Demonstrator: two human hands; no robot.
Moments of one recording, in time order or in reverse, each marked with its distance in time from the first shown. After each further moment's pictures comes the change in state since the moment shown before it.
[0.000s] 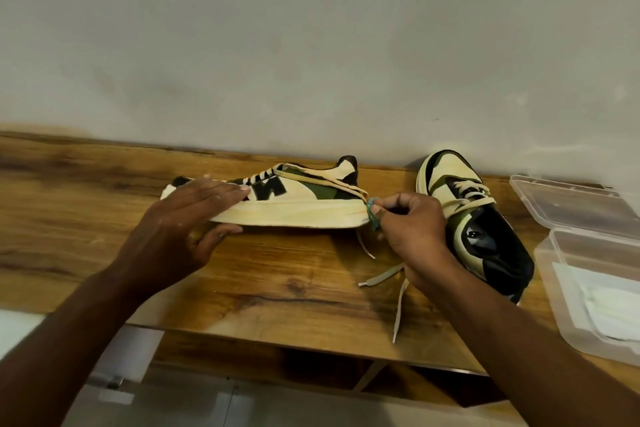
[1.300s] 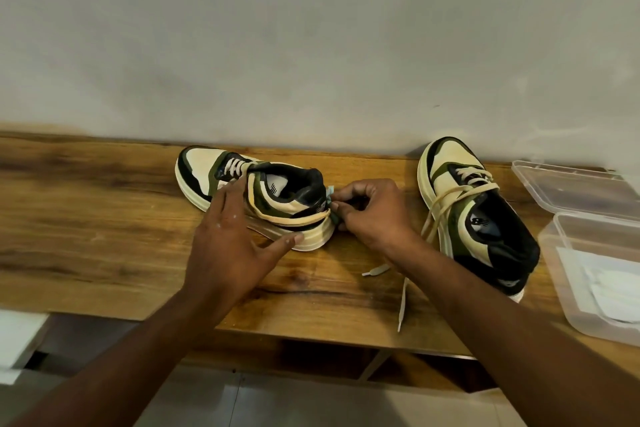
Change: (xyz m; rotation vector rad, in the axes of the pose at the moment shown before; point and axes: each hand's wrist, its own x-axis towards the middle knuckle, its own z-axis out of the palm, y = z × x) left_hand 0.010 0.061 0.055 -0.064 0.020 -0.679; right_hand 0.001 -0.002 0.032 -0.135 -0.269 -0.254
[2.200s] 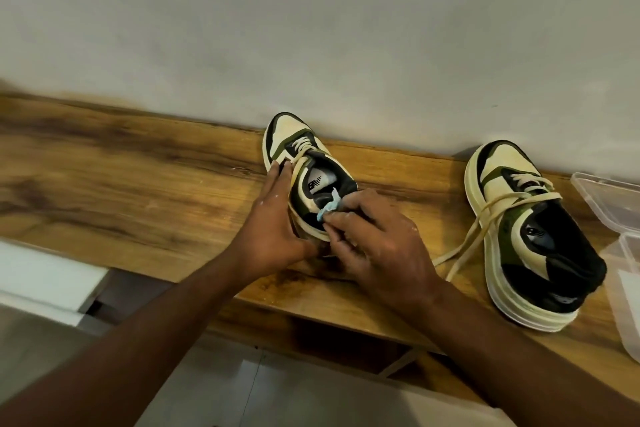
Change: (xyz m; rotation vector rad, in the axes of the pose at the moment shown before) left_hand 0.007 -0.011 -0.011 -0.180 -0.296 -0.107; right_hand -0.056 -0.015 0.028 -0.415 0.036 -0.943
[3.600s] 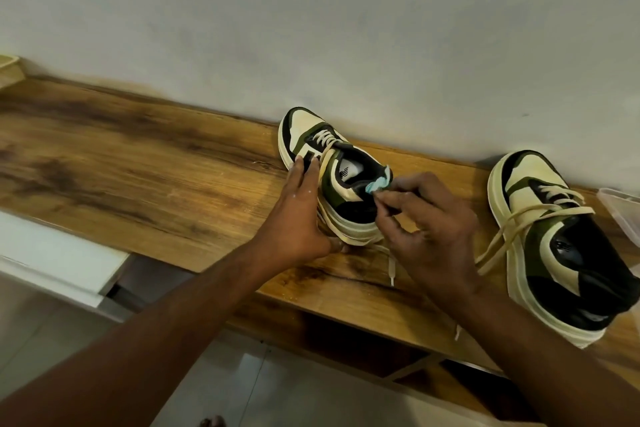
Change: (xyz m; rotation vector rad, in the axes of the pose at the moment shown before) left_hand 0.008 0.004 0.003 0.113 -0.039 -0.055; right_hand 0.010 0.020 -0.007 0.011 0.162 0.080
